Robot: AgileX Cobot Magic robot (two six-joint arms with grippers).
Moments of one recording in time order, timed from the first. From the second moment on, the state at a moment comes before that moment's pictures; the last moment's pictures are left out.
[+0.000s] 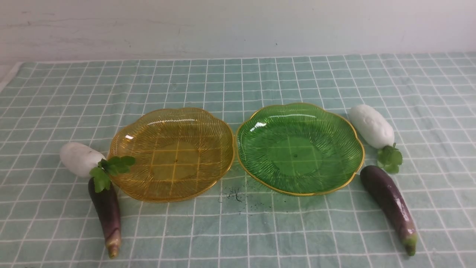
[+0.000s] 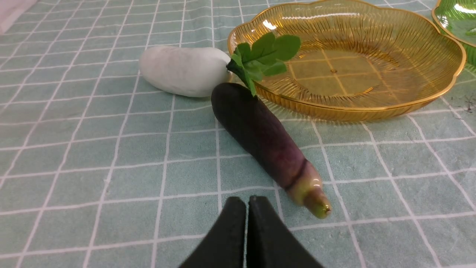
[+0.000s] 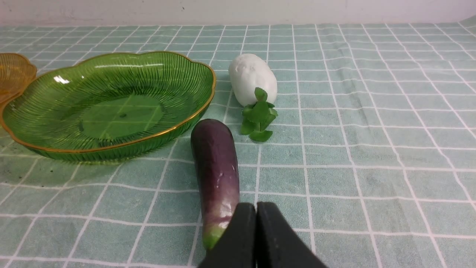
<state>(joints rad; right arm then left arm) 0.05 -0.01 0.02 0.06 0.40 -0.04 -0.05 -0.01 0.03 0.01 0.38 0.02</state>
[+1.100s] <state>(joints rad) 0.05 0.21 -0.26 0.46 0.49 -0.06 -0.05 0.14 -0.23 -0.77 0.63 -0.13</state>
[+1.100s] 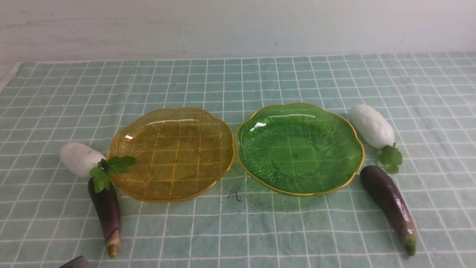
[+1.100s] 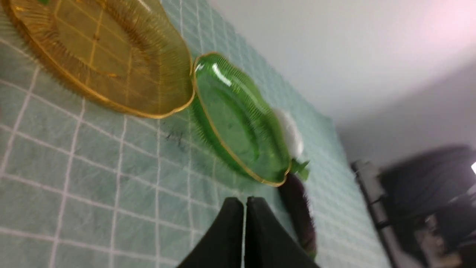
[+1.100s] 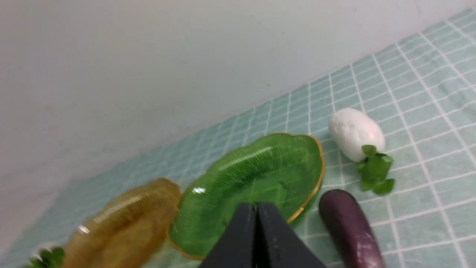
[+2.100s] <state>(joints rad) 0.16 1.59 -0.86 0.04 0.68 -0.13 -0.05 0.68 -0.35 -0.59 0.84 0.13</state>
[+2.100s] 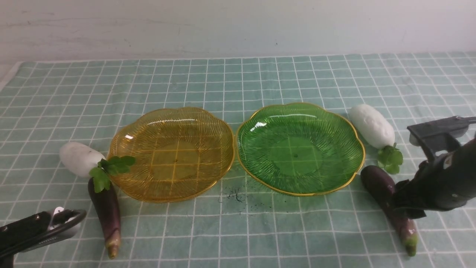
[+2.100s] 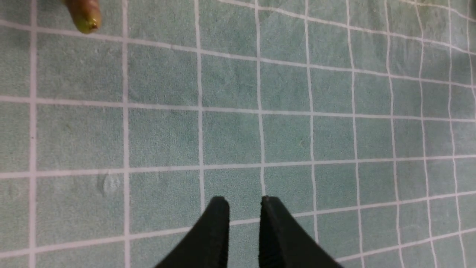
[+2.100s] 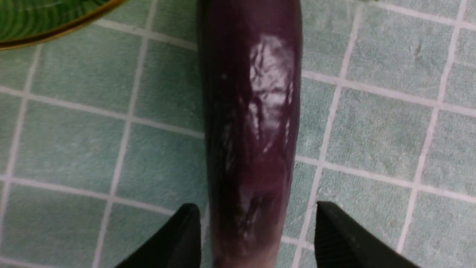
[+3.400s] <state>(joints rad) 0.17 1.70 -1.15 0.42 0.70 -0.39 -0.05 0.68 -0.35 -0.59 0.84 0.12</state>
